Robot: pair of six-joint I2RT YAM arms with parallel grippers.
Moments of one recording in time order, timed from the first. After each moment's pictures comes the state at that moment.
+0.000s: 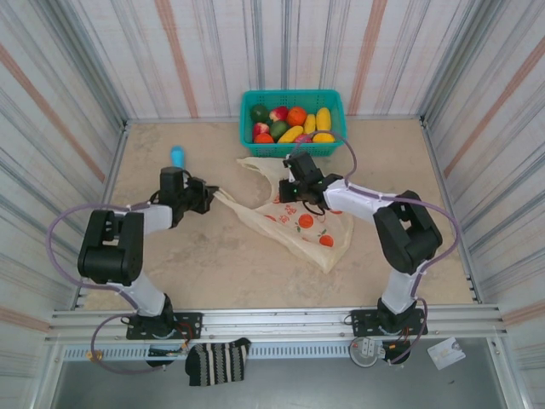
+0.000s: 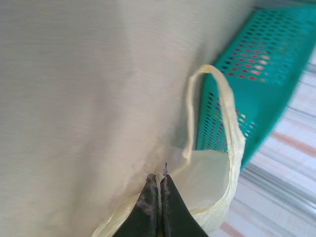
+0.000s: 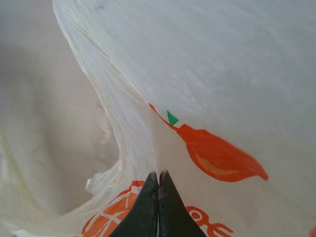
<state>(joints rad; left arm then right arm) -0.10 1.62 0.74 0.27 0.47 -1.46 0.61 1.78 1.18 -0.22 -0.03 0.42</state>
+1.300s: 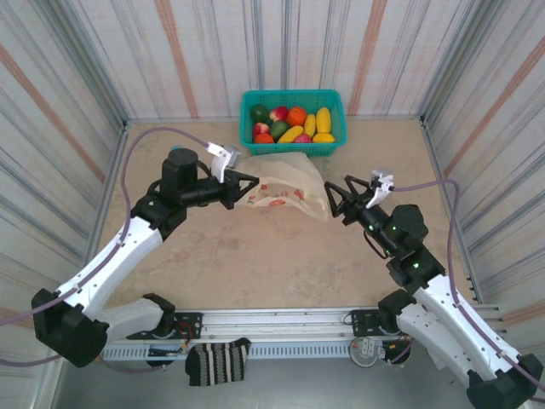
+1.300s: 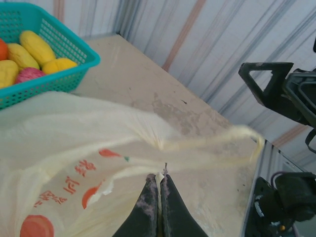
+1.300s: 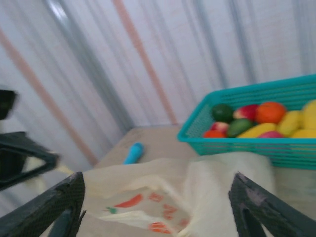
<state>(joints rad) -0.51 1.11 1.00 -0.23 0.55 -0.21 0.50 0.62 0.57 0.05 -0.04 0.44</state>
